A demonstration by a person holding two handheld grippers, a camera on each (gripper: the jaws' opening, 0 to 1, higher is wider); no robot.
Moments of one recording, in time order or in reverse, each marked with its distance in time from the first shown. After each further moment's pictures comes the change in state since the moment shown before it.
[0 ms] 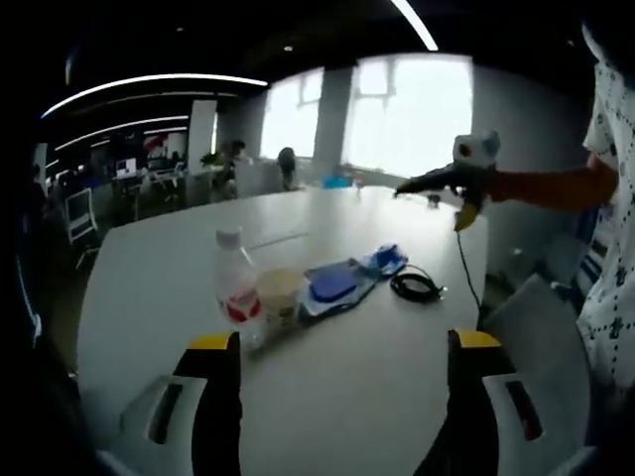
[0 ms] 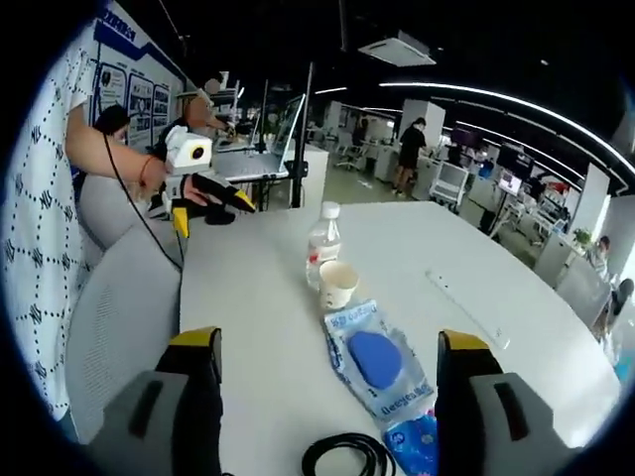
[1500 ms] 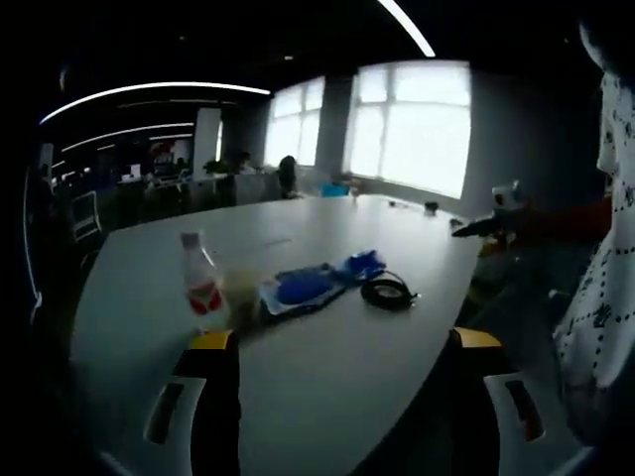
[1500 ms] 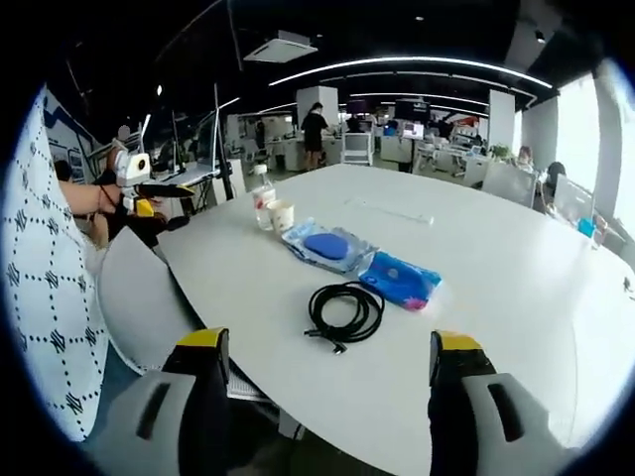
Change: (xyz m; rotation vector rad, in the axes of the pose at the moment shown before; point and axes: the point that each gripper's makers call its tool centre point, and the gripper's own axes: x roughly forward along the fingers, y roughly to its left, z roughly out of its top) left arm -0.006 -0.074 -0.007 -0.022 -0.033 0.024; right arm -0.145 0.036 -0.141 0.341 0.010 -0.262
